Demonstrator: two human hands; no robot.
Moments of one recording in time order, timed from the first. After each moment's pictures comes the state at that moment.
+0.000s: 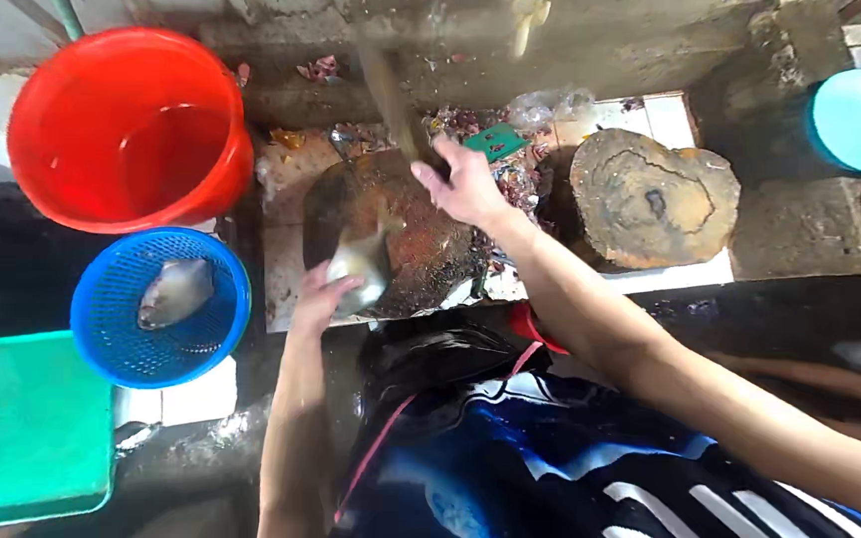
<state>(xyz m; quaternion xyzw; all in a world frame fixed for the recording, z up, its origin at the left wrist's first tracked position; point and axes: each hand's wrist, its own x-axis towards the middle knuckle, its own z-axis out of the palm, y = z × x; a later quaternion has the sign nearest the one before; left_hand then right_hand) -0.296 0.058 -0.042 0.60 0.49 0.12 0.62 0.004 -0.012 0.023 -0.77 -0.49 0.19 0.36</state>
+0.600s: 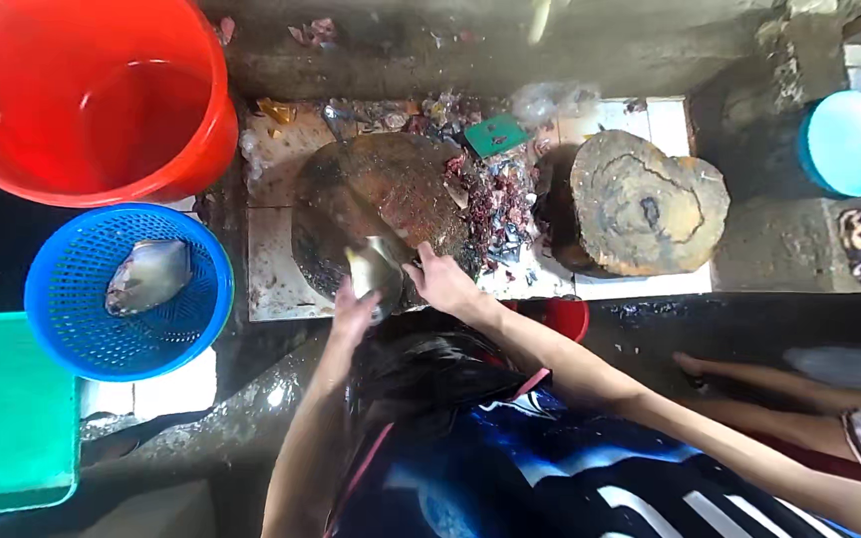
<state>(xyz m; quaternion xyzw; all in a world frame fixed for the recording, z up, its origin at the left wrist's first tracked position) -0.271 -0.007 -0.120 0.55 0.55 0.13 0.62 -0.085 -0.088 -0.063 -0.84 -0.44 0.32 0.07</state>
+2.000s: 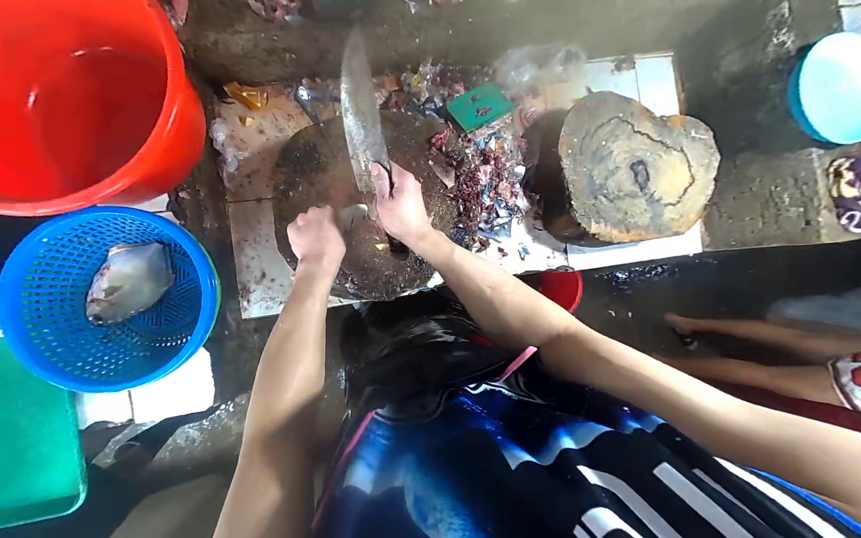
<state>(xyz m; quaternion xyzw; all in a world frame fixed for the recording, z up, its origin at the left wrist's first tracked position) -0.198 0.087 -0.056 0.85 0.48 -0.20 0.10 -0.074 0.014 -0.058 -0.80 -0.33 0.28 0.41</state>
